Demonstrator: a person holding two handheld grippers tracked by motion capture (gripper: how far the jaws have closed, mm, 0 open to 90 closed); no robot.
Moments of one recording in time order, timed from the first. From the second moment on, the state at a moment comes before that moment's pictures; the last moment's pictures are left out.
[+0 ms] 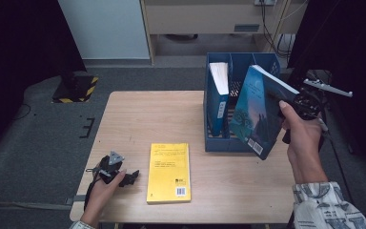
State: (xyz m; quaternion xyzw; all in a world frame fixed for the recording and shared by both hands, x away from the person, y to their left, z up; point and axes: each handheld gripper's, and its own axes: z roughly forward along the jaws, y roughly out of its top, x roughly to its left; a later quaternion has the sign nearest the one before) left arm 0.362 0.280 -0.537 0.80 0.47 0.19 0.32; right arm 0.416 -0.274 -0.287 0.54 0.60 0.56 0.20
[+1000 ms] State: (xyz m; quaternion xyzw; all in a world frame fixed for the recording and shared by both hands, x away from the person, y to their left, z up) left arm 0.363 0.279 -0.537 0.80 0.47 0.19 0.32; right arm 0.475 -0.254 -0.291 0.56 0.60 0.52 0.23
